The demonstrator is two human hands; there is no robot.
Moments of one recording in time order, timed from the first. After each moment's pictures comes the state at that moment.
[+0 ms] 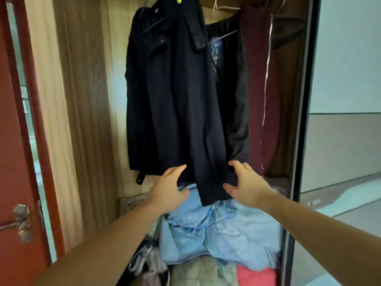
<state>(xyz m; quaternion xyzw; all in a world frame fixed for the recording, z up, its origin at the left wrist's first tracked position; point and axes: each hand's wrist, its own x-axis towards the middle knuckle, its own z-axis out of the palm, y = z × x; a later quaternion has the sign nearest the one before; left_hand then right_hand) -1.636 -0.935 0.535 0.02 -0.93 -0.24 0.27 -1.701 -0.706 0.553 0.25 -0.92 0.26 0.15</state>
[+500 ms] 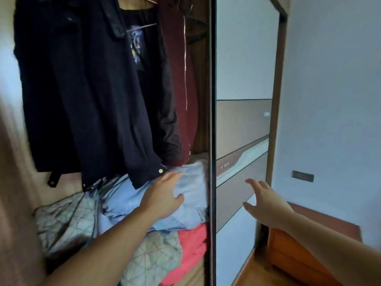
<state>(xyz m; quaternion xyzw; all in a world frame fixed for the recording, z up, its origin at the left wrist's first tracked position) -1.608 -0.827 0.482 -0.20 -0.93 -0.22 0.22 -1.549 -0.535 0.470 -0.03 -0.97 0.18 0.16</state>
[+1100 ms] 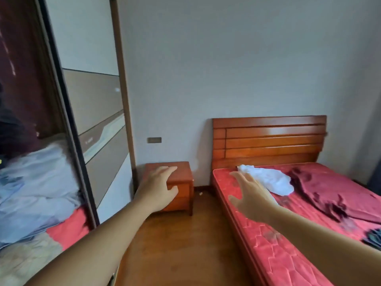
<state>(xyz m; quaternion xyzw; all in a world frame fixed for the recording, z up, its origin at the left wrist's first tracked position) -1.421 -0.685 0.420 -0.52 -0.80 -0.29 0.05 -1.177 -0.559 0.427 -0.39 -0.89 0.10 0.20</state>
